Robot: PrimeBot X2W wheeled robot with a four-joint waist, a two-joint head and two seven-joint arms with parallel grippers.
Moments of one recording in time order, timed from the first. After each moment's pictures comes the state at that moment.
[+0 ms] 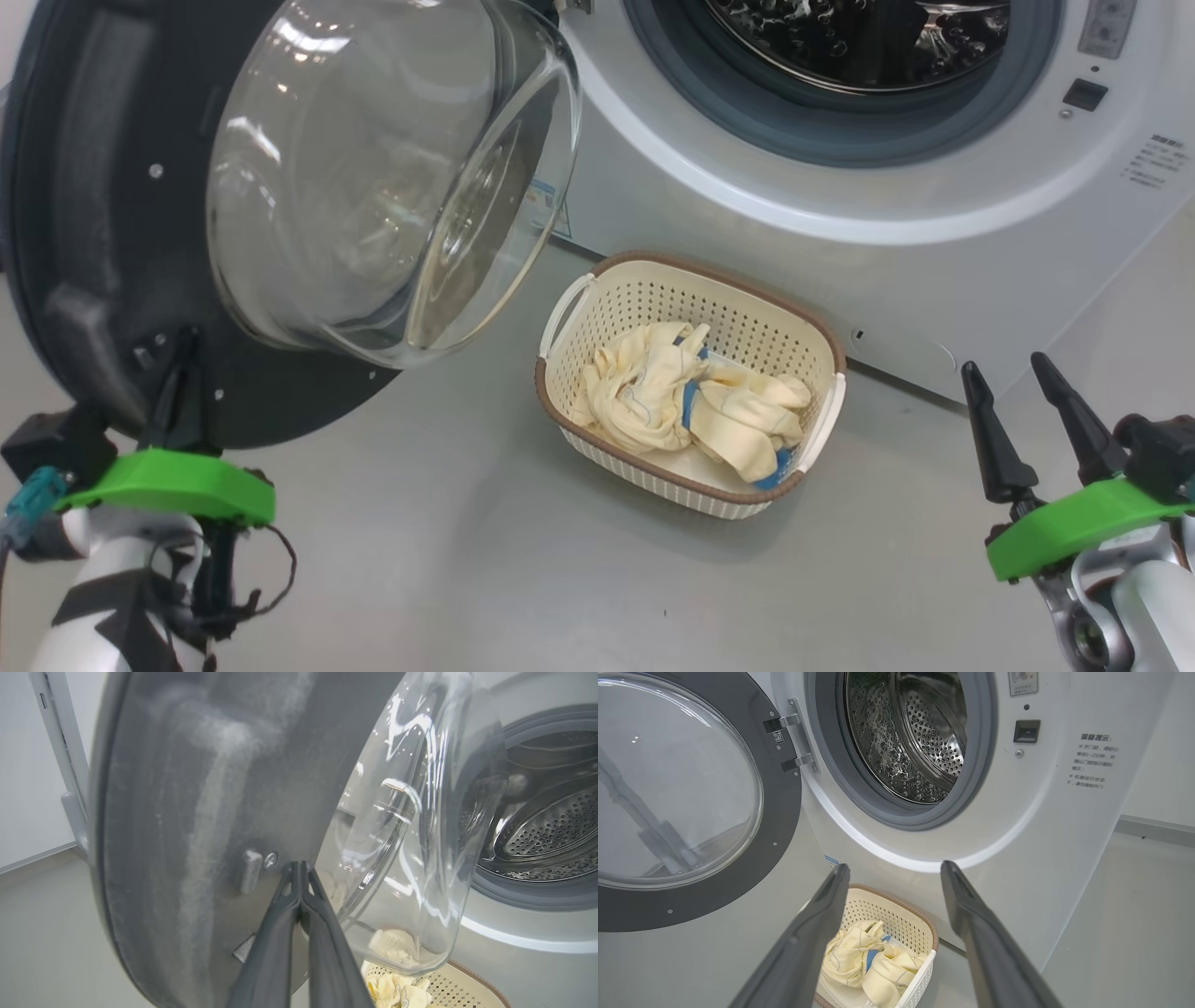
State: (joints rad) left arm -0.36 0.24 -0.13 0.43 -0.51 -0.01 -0.24; right arm -0.09 -0.29 0.17 0.20 0.42 0.13 -0.25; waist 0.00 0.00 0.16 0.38
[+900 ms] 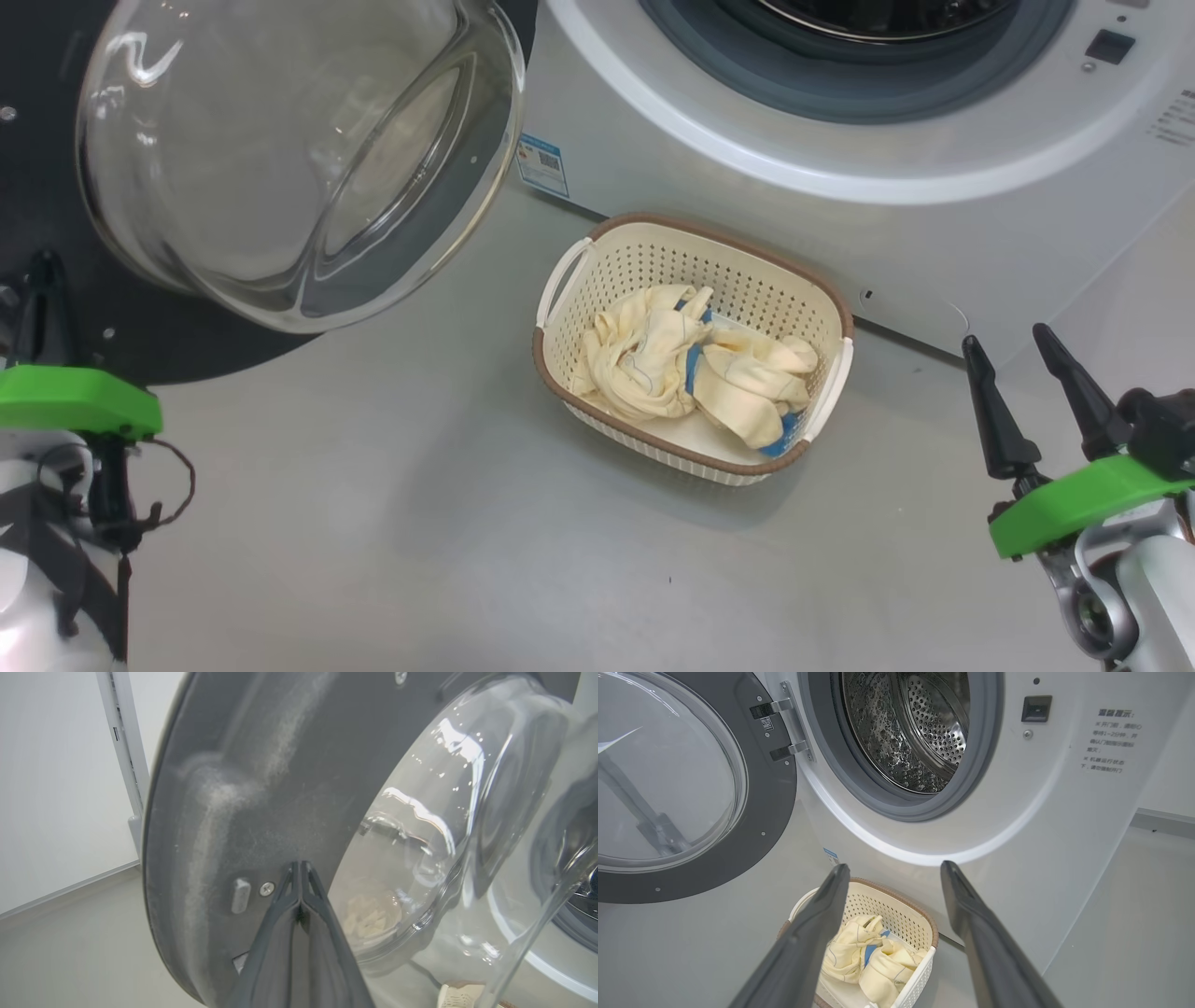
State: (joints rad) left arm -0.57 0.23 0.11 0.67 -0.37 -0.09 -0.25; right arm -0.14 -0.32 0.19 0.20 0.42 0.13 -0.25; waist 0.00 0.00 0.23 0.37
